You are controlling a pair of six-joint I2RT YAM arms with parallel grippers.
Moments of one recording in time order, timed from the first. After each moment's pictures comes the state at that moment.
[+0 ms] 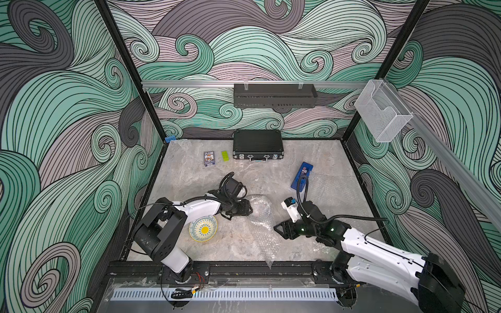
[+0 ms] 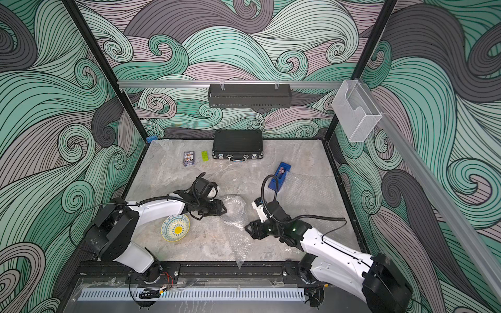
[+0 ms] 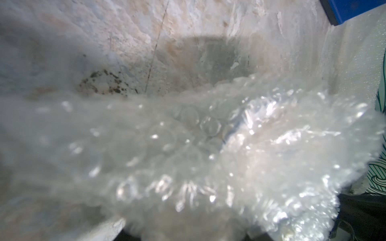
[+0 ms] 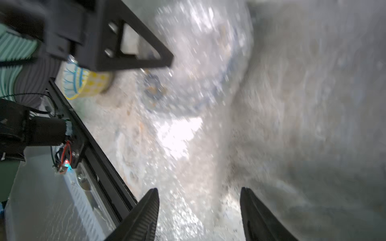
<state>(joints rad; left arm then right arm) -0.62 1.57 0.79 -0.30 0.28 -0.57 0.80 0.93 0.35 -0.28 -0.26 0.49</state>
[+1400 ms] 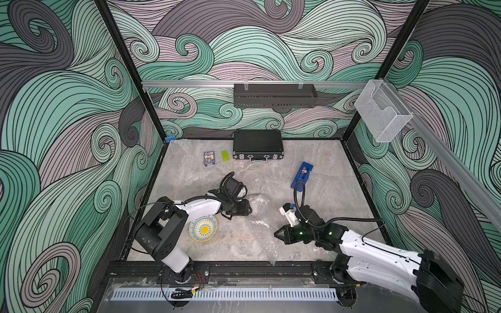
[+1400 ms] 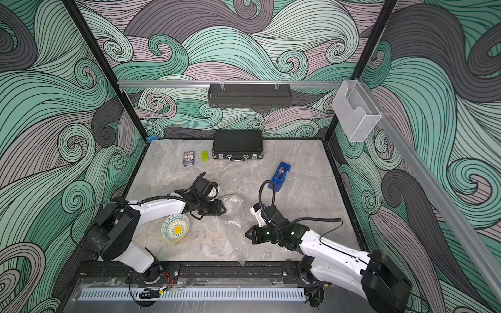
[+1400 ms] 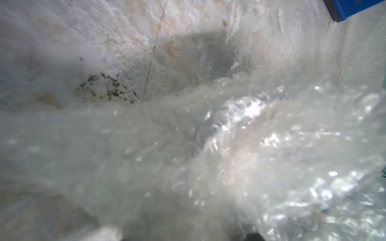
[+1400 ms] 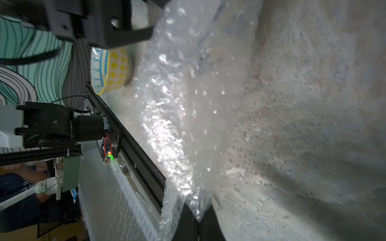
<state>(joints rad) -0.62 1.58 0.80 -0.30 0.28 -0.55 0.86 0.97 0.40 -0.20 -0.37 0.72</state>
